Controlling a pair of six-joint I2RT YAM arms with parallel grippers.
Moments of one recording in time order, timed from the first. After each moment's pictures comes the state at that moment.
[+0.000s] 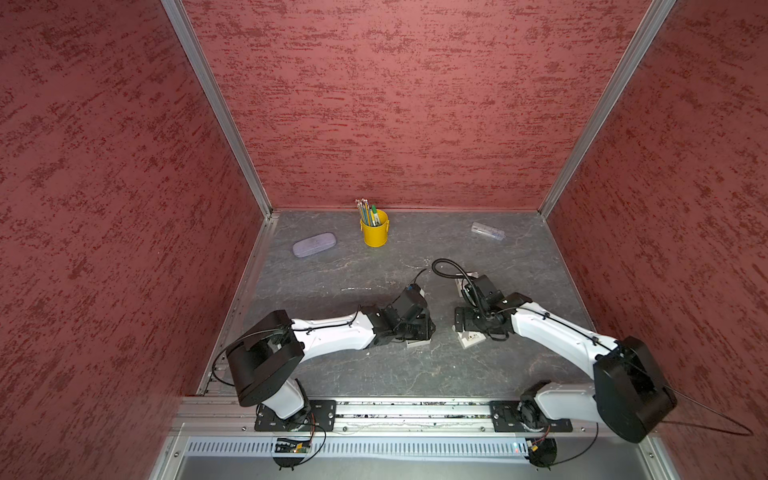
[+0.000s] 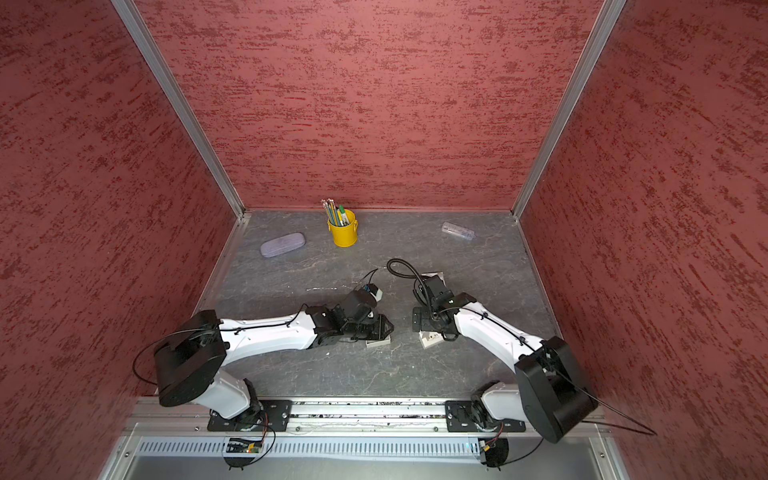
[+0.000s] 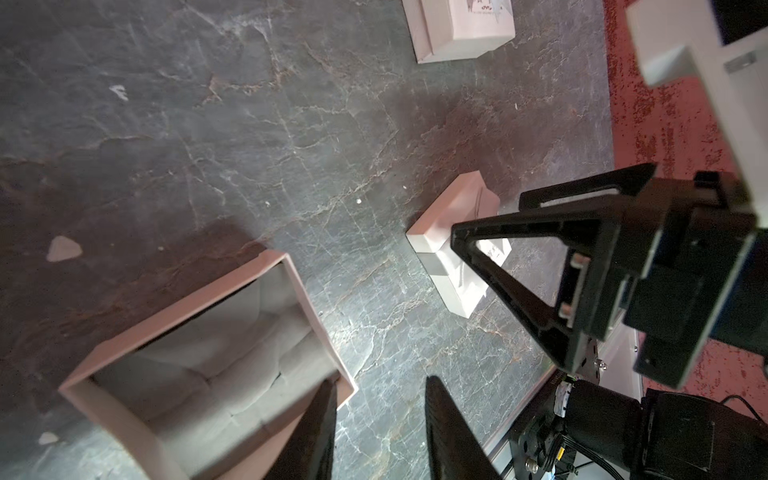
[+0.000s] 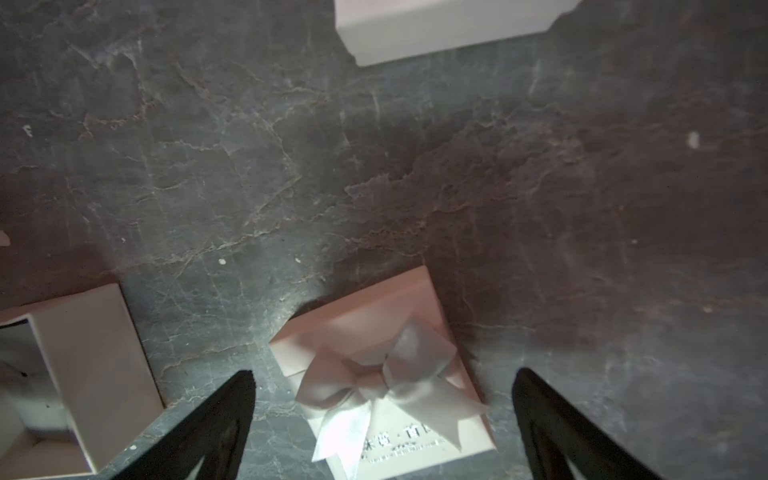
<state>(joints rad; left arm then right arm) -0.99 1.57 0.87 -0.12 0.11 -0.90 0.51 1.33 0.72 -0.63 0.02 0.55</state>
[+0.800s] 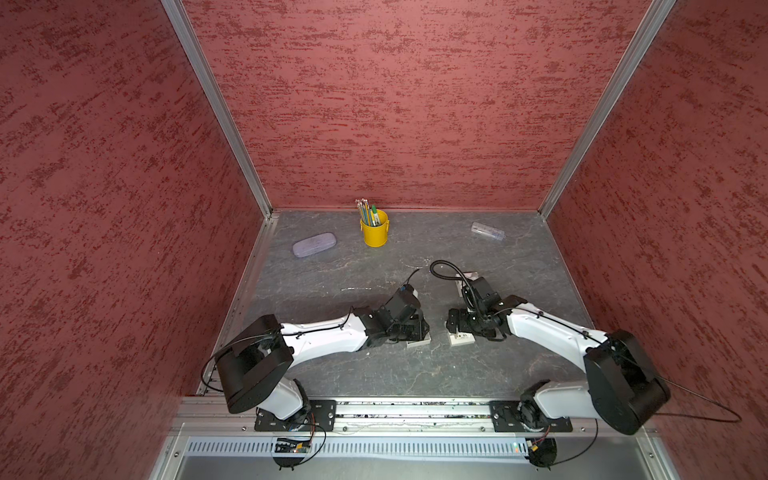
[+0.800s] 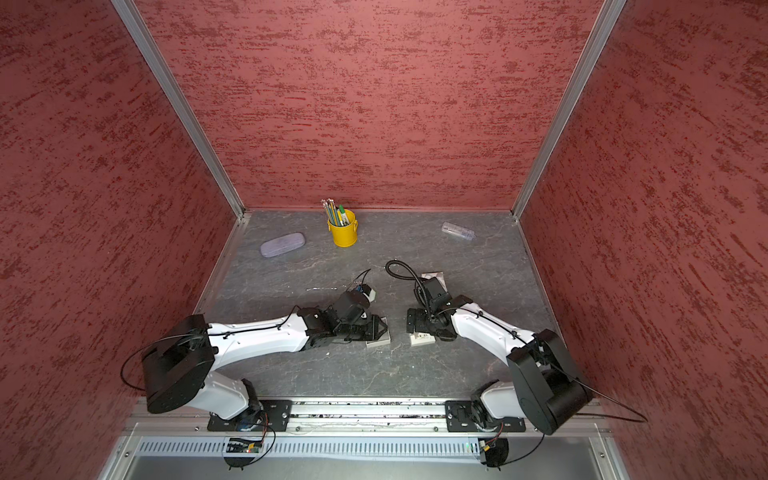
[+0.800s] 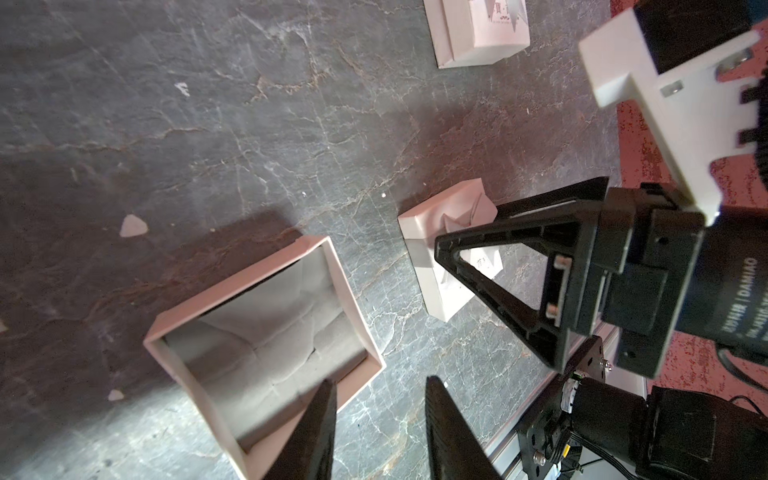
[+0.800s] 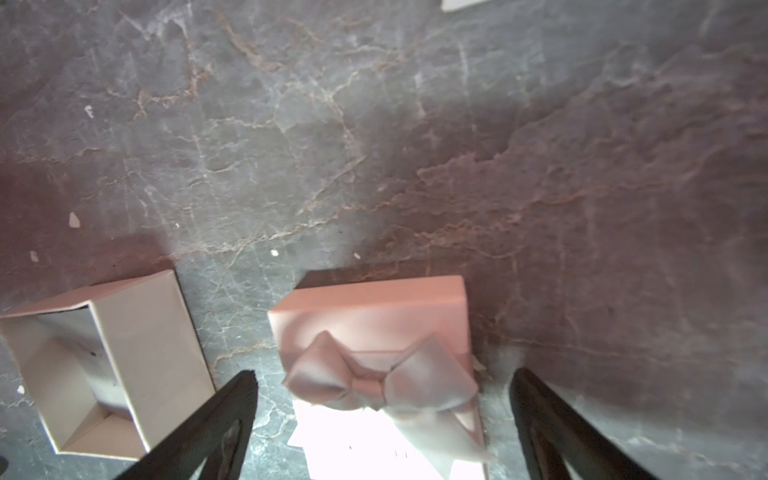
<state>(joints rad) -0.98 1.51 0.81 -0.14 0.10 -0.90 0.51 1.37 0.69 -0.53 -0.09 0.60</state>
